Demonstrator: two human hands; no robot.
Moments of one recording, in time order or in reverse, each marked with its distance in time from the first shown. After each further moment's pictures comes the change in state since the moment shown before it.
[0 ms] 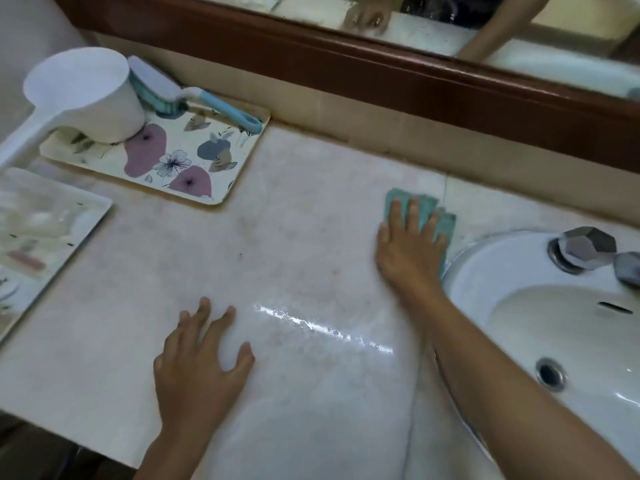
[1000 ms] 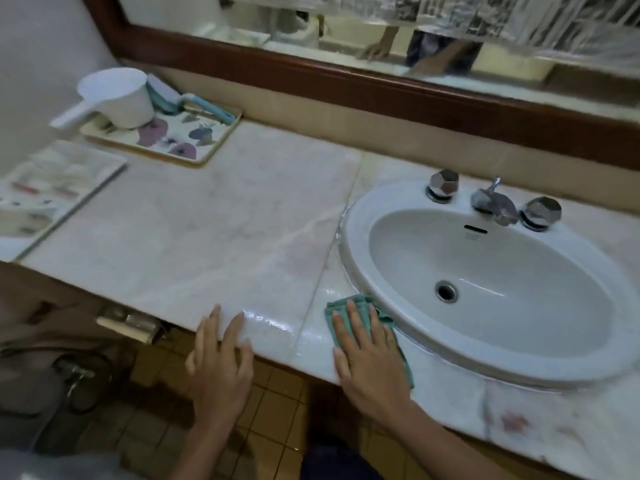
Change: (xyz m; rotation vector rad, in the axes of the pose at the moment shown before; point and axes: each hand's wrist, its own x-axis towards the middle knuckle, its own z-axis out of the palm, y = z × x) left_hand -0.236 0.045 0.046 -0.195 0.092 0.060; right_hand -0.333 0.177 0.005 -0.069 -0.134 -0.443
